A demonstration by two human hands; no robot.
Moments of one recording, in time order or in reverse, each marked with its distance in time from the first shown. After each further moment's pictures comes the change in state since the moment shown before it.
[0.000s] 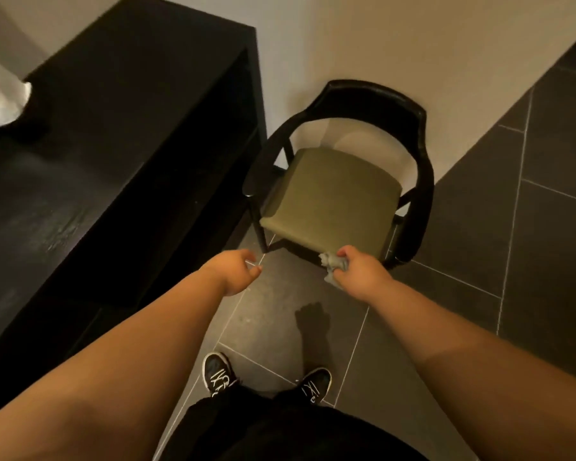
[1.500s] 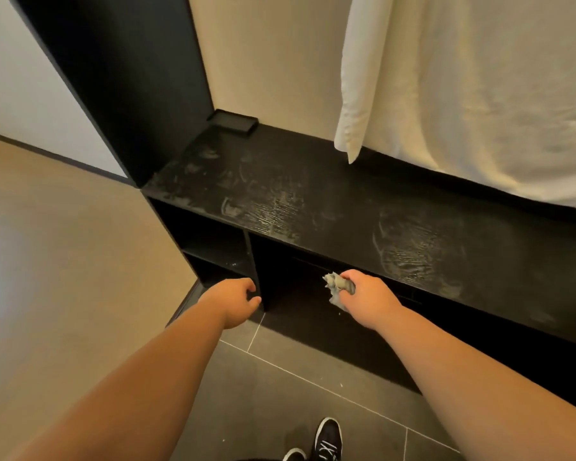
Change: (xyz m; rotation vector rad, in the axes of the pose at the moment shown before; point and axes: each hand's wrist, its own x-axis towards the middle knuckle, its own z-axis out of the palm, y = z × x) left_hand -0.676 -0.512 0.287 -0.789 0.556 -1.096; right_hand -0.394 -0.550 0.494 -0.684 -0.537 -1.237
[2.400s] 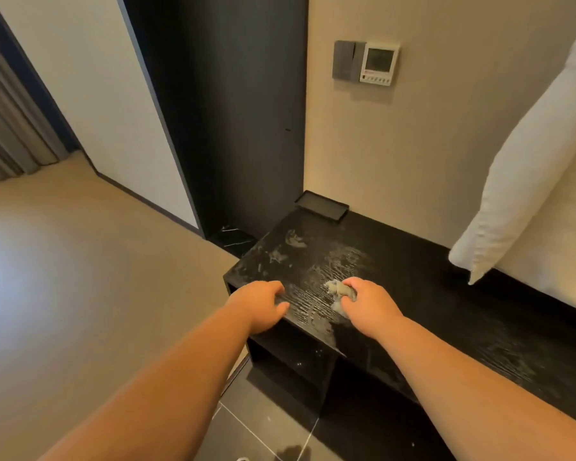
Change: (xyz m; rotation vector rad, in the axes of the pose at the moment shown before) left_hand 0.150 -0.139 -0.226 0.010 0.203 0.001; right_hand 0.258 -0.262 -0.022 -0.030 0.032 -0.232
